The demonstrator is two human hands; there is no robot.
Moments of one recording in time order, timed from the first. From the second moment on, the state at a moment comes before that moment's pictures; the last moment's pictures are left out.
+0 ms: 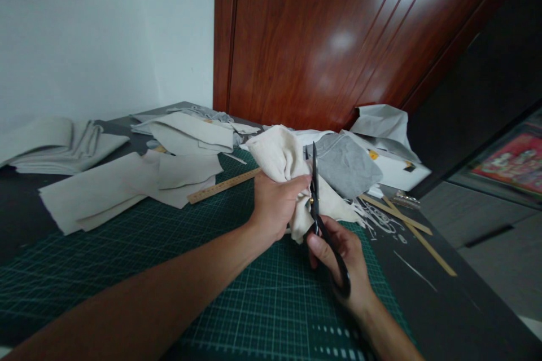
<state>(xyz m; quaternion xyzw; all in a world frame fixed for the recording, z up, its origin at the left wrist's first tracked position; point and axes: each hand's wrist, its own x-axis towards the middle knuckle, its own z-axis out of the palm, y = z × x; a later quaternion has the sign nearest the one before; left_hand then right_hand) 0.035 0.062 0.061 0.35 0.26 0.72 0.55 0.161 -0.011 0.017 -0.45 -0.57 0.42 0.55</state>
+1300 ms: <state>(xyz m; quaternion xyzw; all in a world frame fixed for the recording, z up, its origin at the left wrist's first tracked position) 0.035 0.059 0.062 0.35 0.26 0.70 0.56 0.161 -0.015 0.023 -0.49 -0.60 0.37 0.51</state>
